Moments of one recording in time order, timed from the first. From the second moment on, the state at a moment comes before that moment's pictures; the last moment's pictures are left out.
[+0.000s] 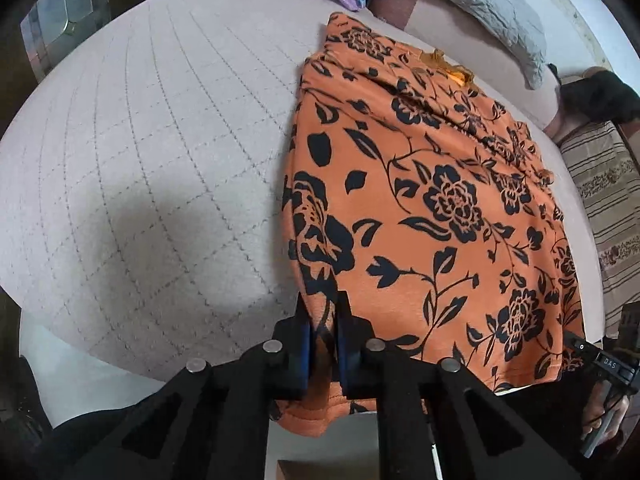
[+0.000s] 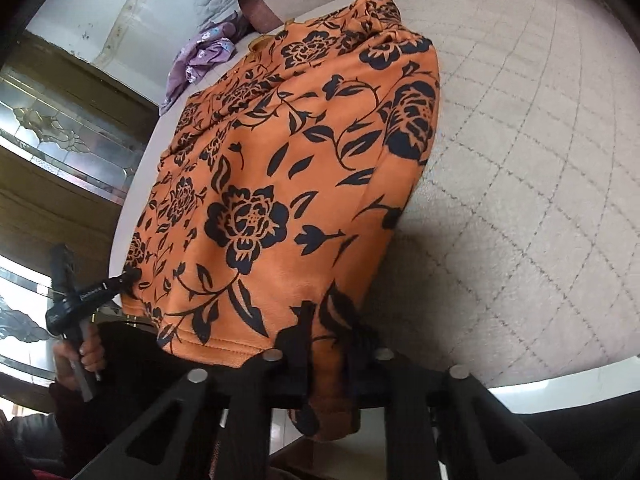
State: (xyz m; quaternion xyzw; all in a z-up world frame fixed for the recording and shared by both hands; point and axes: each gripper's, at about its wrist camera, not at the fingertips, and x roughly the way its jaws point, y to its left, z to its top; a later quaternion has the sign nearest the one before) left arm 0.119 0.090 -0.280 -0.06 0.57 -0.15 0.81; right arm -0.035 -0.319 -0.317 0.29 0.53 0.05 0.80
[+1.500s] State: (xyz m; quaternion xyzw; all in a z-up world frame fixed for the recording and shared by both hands) left arm 0.350 0.053 -0.196 -0.18 0.39 -0.10 0.90; right arm 0.238 -0.454 -0.275 0.43 0.31 0.02 0.85
